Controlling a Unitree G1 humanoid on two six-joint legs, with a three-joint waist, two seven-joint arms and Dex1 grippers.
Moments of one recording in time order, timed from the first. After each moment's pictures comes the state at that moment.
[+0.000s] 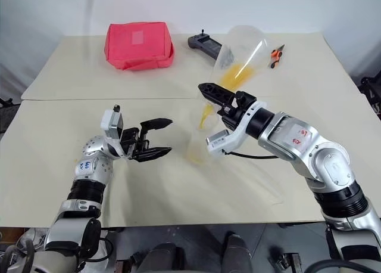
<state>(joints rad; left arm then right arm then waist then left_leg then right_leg) -0.67 0.33 0.12 0.54 -0.54 -0.02 -1.47 -0.65 -0.78 0.19 -0.31 -0.96 -0.43 0.41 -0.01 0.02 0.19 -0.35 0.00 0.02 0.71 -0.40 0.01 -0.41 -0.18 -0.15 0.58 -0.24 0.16</state>
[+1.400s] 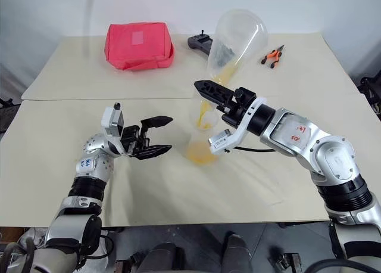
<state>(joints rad) -0.69 0.33 0.12 0.57 -0.54 -0.03 -1.47 -0.69 -0.81 0.19 -0.27 -1.04 -0.52 0.23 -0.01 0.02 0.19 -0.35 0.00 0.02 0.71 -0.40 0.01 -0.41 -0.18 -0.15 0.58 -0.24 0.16</state>
